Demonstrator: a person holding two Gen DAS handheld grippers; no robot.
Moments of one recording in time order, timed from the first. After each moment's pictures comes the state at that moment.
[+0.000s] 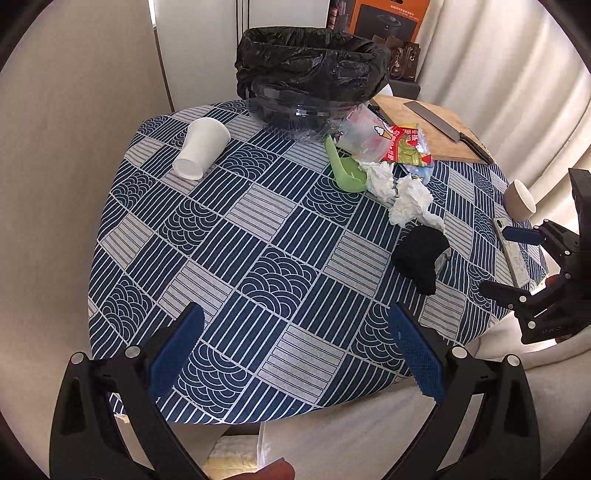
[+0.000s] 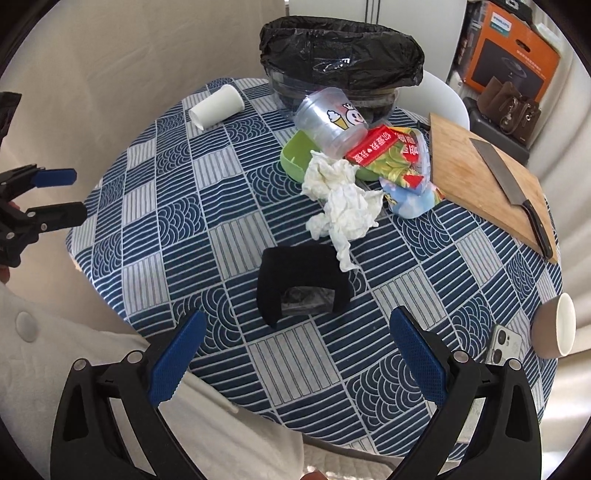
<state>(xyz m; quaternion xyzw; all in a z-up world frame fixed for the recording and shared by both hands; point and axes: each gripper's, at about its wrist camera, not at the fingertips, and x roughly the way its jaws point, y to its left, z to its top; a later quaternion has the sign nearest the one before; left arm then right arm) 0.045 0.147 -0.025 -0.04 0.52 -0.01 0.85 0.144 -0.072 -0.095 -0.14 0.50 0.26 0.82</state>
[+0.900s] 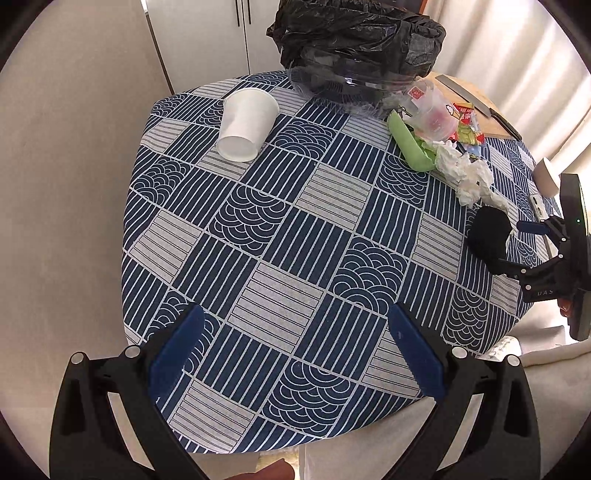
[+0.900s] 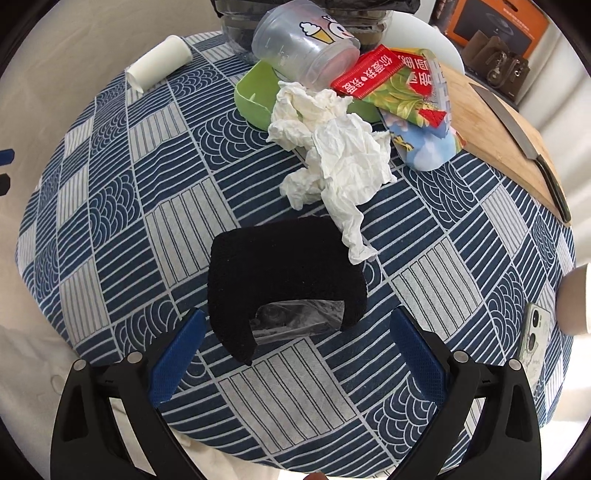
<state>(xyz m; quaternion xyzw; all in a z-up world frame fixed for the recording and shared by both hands) 0.082 0.233 -0.060 0.01 0.57 -0.03 0.82 0.184 -0.047 -0.173 -0.13 0.56 0.19 0.79</state>
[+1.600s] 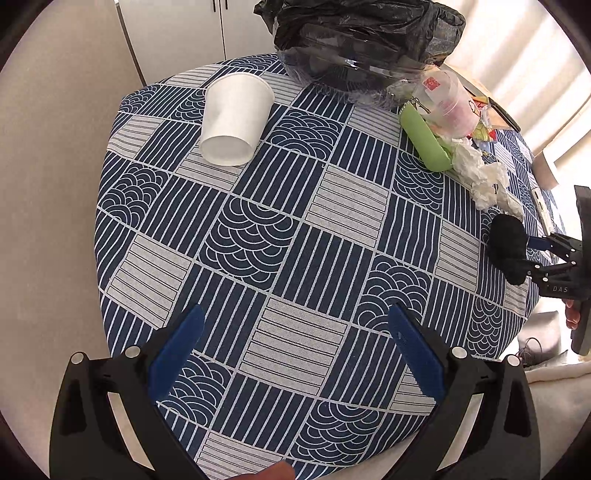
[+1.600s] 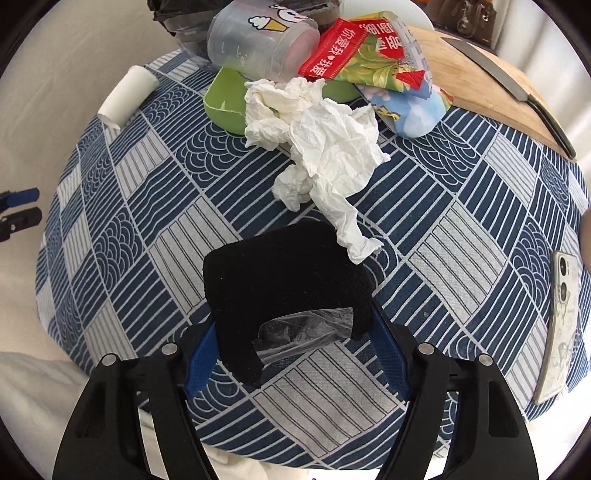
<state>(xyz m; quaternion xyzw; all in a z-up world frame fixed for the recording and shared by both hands) 0.134 0.257 -0.092 0.01 0.59 -0.08 0.80 0.191 -0.057 -0.174 -0.01 0.60 0.16 0.79</state>
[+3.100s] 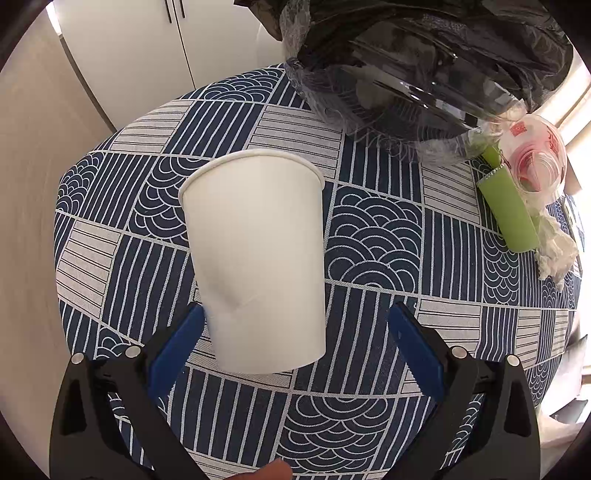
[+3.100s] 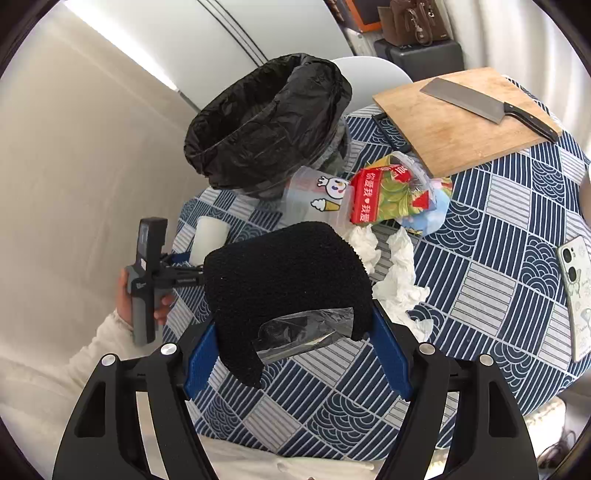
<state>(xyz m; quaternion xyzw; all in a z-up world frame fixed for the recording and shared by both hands) 0.299 0.280 -0.145 0.07 0.59 -0.14 0.80 0.209 -0.070 -0.039 0.20 0.51 0.17 0.82</state>
